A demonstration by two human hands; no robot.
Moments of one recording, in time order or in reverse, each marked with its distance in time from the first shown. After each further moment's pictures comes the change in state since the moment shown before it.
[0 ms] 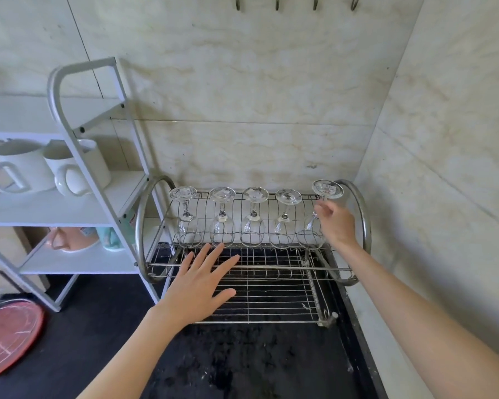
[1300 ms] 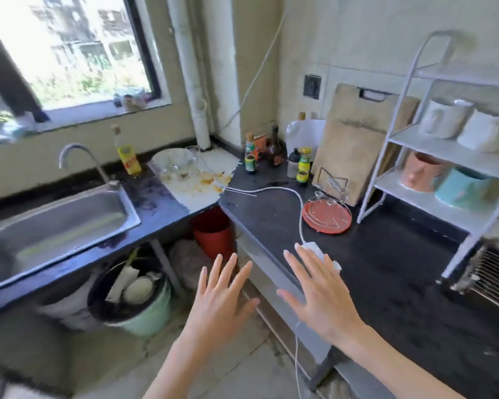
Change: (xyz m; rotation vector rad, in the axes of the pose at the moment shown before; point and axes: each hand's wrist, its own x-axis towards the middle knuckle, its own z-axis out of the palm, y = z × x) left_hand -0.608 -0.084 0.044 -0.057 0.164 -1.033; right_hand -0.563 -0.263 0.211 -0.281 -0.783 -1.190
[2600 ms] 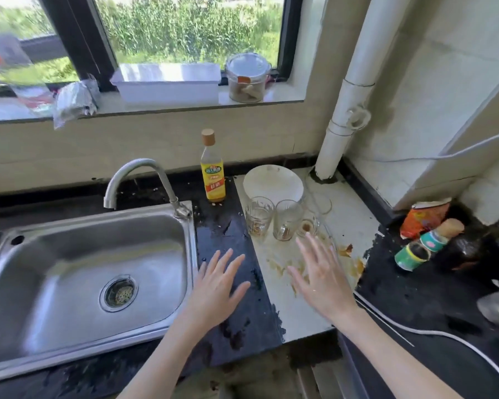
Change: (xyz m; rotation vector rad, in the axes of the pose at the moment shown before) left_hand 0.352 -0.449 0.013 -0.289 -0.125 -0.487; right_hand 0.610 -0.142 0.197 0.023 -0.210 -0.283
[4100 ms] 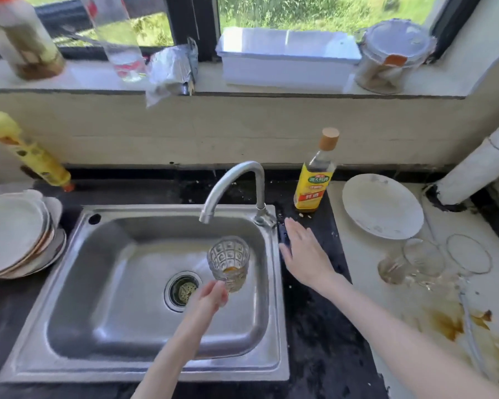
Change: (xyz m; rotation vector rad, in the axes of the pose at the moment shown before) left_hand 0.008 -0.196 -0.024 -1.237 0.188 -0.643; right_hand 0.203 -0.169 0.107 0.204 -0.264 -0.180
